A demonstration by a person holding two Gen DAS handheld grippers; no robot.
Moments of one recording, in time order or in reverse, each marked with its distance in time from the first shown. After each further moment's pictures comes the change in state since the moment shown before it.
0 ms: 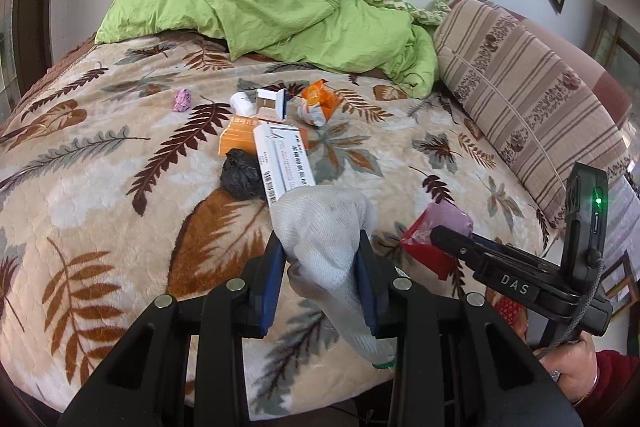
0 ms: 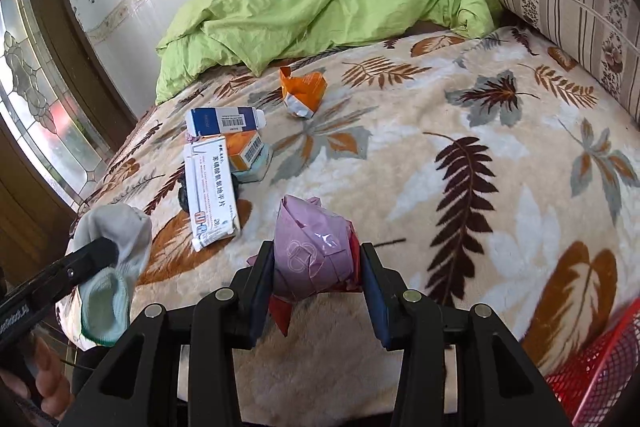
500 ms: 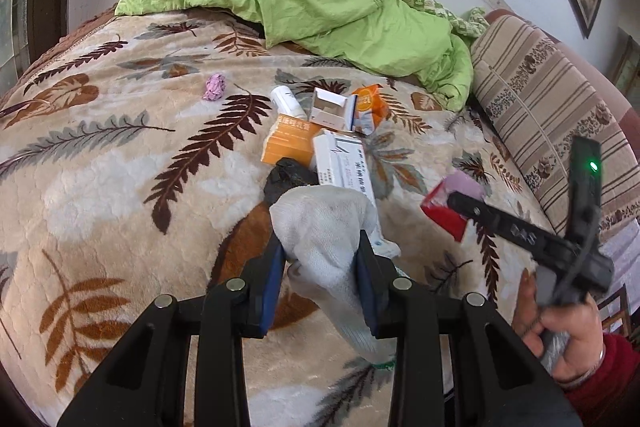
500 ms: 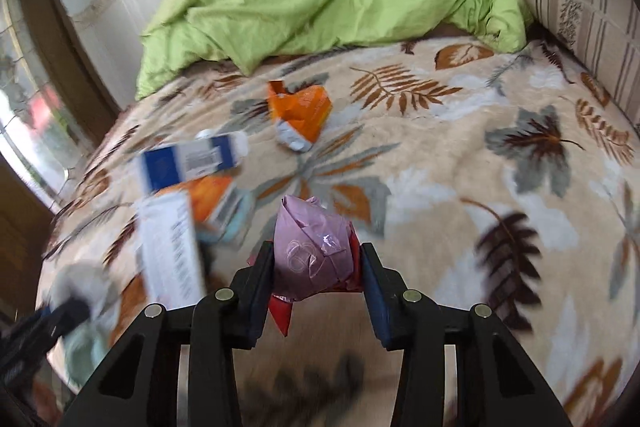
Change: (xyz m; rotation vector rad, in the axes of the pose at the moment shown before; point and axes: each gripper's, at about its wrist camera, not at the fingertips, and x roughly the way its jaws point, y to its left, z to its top) left arm 0.038 0.056 0.021 -0.107 0.024 0.026; right arm 0.065 0.004 0.062 -0.058 0.037 -0.032
